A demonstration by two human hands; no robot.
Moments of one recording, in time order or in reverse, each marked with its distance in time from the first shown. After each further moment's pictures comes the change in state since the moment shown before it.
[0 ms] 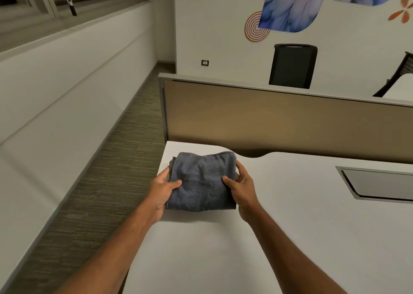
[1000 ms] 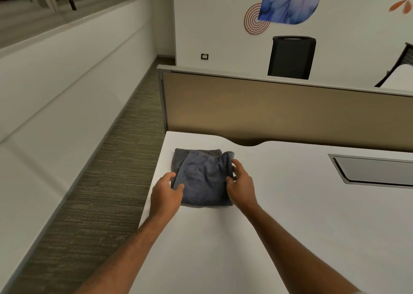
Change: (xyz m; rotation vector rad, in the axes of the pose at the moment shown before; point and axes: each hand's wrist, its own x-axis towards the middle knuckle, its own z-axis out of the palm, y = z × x) left_hand -0.048 -0.044 0.013 0.700 0.301 0.321; right_hand -0.041 0.006 -0.012 -0.554 0.073 -0.063
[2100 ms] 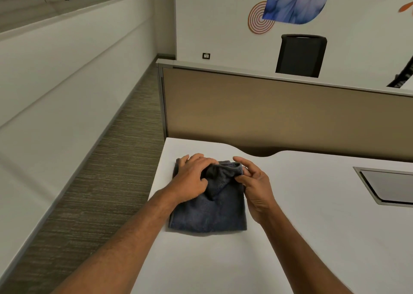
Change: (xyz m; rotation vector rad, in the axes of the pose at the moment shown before) left_hand 0.114 0.029 0.039 0.231 -0.455 0.539; right_hand 0.071 0.001 0.011 0.653 -0.052 0.021
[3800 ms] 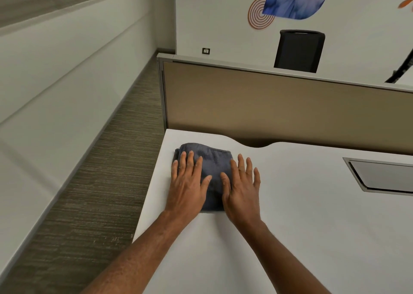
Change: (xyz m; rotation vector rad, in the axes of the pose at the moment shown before) left_hand -0.062 0.025 0.039 0.417 0.216 -0.167; right_hand -0.048 0.039 0.008 -1.207 0.130 -0.453
